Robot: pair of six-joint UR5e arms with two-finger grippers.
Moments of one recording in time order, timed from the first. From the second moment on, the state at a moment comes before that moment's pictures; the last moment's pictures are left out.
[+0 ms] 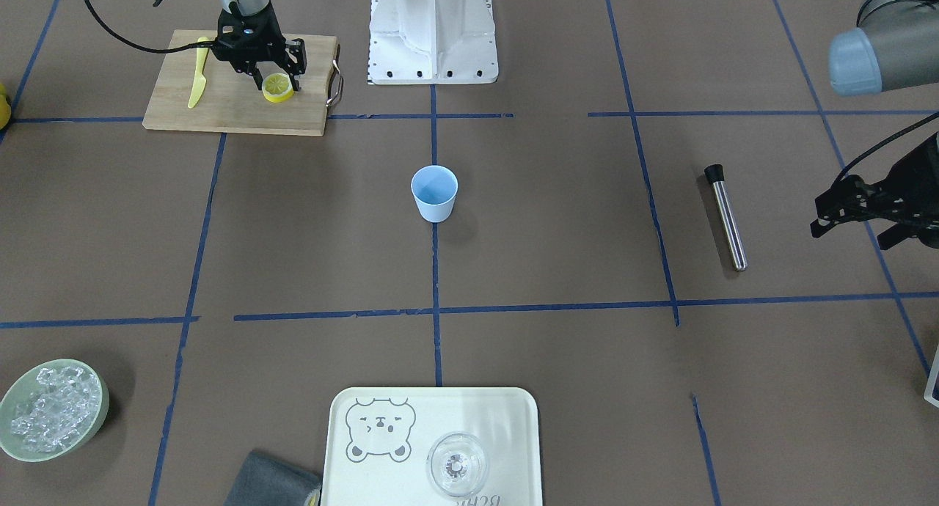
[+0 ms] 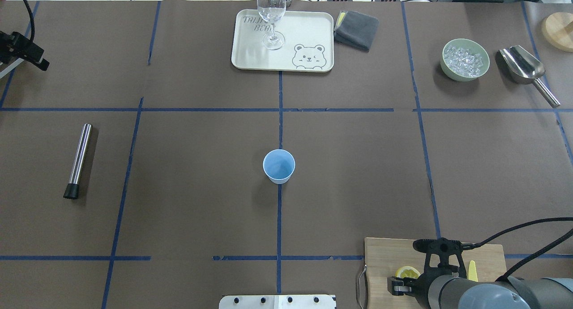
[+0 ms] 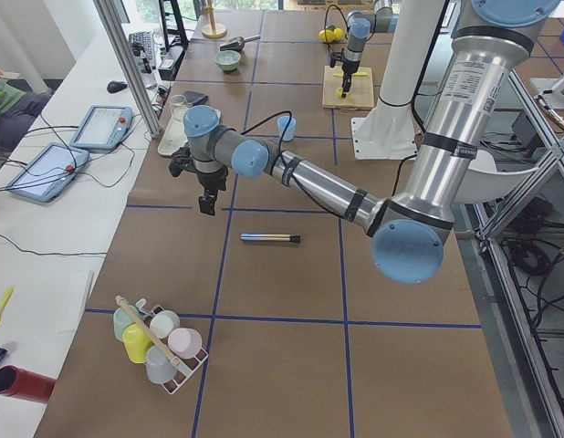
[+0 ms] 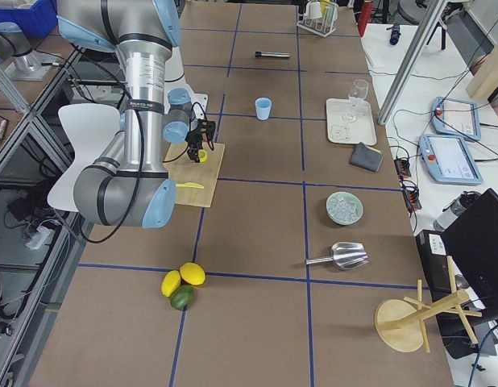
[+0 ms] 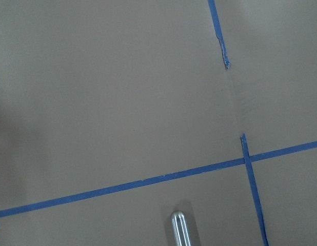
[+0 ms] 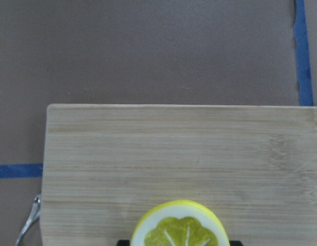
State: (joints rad) left arm -1.25 -1.87 -1.72 -1.56 -2.32 -0.31; right arm -0.02 -1.70 2.19 -1.28 1.45 1.64
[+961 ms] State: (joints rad) left arm -1.25 -1.87 -1.72 -1.56 -2.32 -0.31; right arm -0.01 -1.72 2.24 -1.28 1.46 1.64
